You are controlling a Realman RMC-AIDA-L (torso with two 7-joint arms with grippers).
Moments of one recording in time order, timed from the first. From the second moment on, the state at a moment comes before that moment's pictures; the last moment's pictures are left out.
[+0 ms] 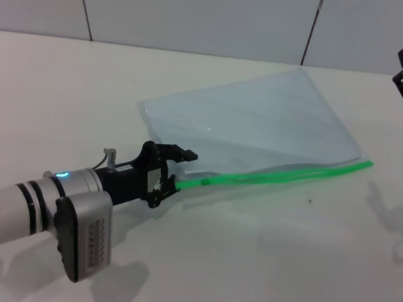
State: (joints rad) left arm -0.63 -2.03 2.70 0.04 -0.38 1.10 0.65; right arm 0.54 2.04 -0.11 0.31 -1.41 -1.64 0.00
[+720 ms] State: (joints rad) left arm -0.63 -2.03 2.69 0.05 -0.39 1.10 0.72; right arm 0.57 2.04 -0.24 0.27 -1.42 -1.63 -0.01
